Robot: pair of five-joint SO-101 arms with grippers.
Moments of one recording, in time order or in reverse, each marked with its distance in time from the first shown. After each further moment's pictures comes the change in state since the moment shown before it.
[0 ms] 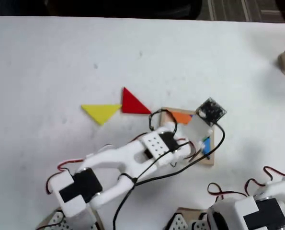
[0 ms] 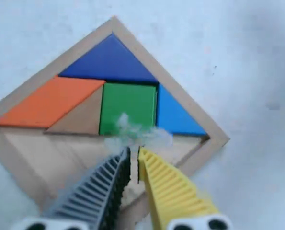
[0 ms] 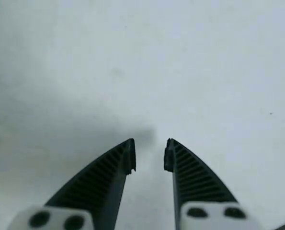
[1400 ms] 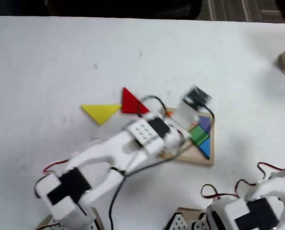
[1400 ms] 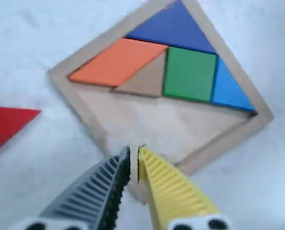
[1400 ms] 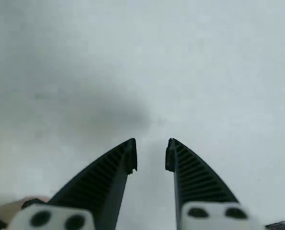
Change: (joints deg) left arm -9.2 -7.9 -5.3 20.0 0.0; right arm -6.9 -6.4 -2.4 20.4 0.1
